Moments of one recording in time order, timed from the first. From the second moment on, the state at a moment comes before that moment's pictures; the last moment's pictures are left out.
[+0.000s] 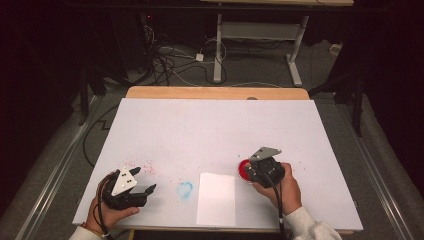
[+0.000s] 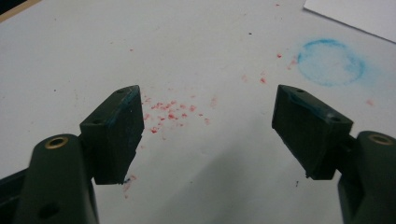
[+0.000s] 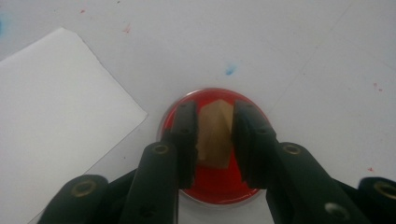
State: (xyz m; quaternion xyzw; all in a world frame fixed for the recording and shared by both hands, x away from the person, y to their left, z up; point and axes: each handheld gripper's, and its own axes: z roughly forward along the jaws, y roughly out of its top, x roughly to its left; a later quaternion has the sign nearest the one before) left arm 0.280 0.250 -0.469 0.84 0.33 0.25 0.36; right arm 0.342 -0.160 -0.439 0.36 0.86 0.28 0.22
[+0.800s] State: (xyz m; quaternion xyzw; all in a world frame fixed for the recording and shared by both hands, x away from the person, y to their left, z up) left arm 0.279 0.249 -0.470 0.84 0.33 0.25 0.35; right arm 0.343 -0.159 -0.441 0.36 0.86 0.30 0.22
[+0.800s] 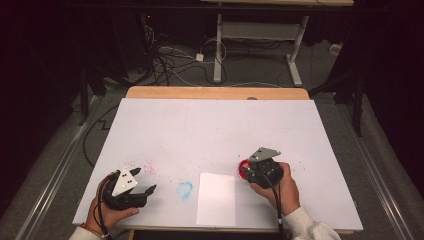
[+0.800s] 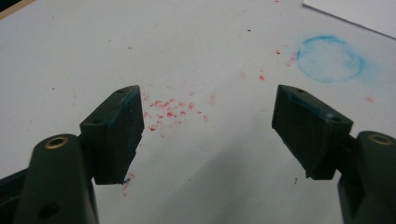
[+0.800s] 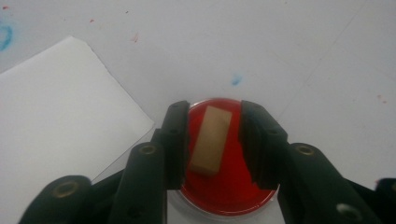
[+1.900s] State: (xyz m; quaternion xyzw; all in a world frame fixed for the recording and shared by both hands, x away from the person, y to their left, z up) left arm 0.283 0.250 -0.474 0.85 0.32 0.23 0.36; right arm 0.345 -0.180 -0.426 0.35 0.85 0.33 0.20
